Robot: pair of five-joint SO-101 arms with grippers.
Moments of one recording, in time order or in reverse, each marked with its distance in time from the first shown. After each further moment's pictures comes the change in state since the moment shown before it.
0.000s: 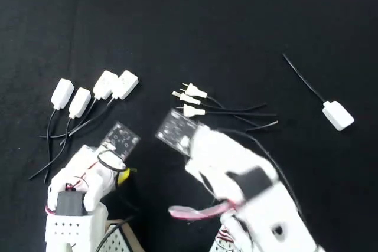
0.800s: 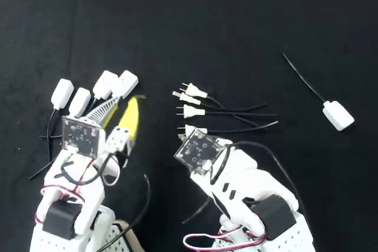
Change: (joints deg) left arm 16.2 3.8 -20.4 -23.2 37.3; right arm -1.6 -20.0 0.5 6.3 -5.2
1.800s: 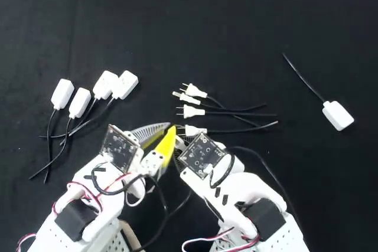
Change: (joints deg) left arm 23.5 -3.8 4.6 1.6 3.3; right arm -5.1 -10.8 12.4 -9.1 -8.3
